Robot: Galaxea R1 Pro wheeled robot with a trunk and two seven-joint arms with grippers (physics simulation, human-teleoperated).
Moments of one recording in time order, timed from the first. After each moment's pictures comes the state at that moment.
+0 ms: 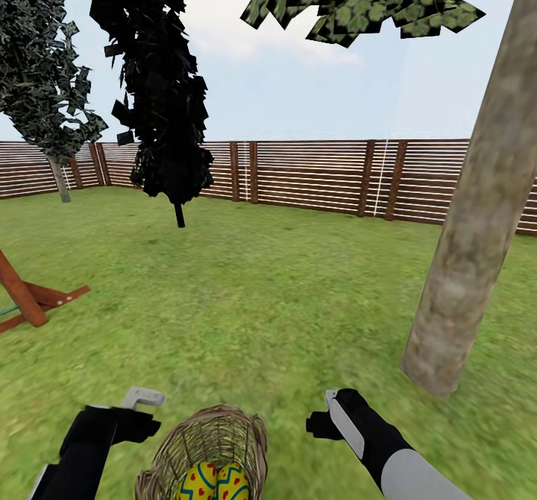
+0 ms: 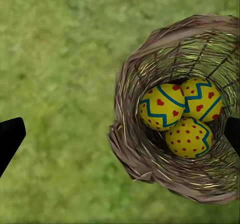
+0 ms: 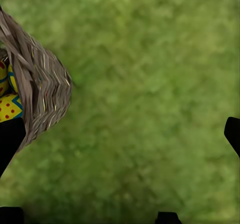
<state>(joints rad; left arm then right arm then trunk) -0.31 -0.01 0.35 -1.21 -0.71 0.74 -0.58 -0.59 0.07 0.29 -0.56 -0.45 0.72 -0.25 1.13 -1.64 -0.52</state>
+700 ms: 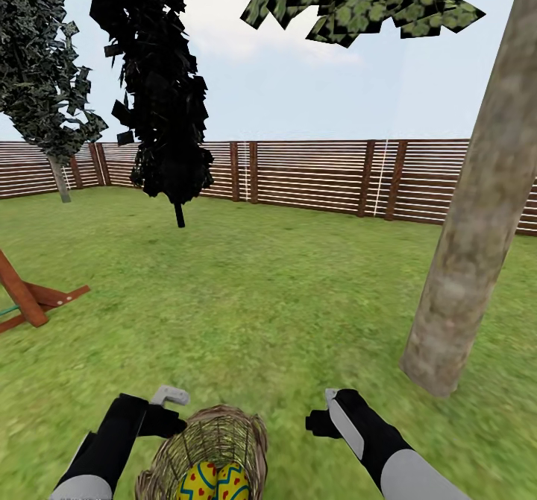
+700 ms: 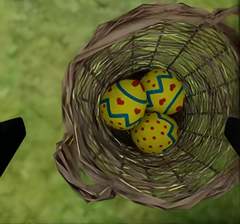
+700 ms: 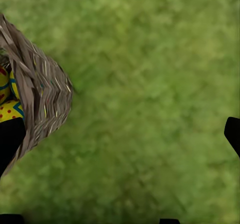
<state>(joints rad) -0.48 -0.02 0.34 -0.82 -0.71 0.62 -0.56 -0.59 0.07 0.29 -0.55 -0.45 0.70 -0.25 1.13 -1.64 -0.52</state>
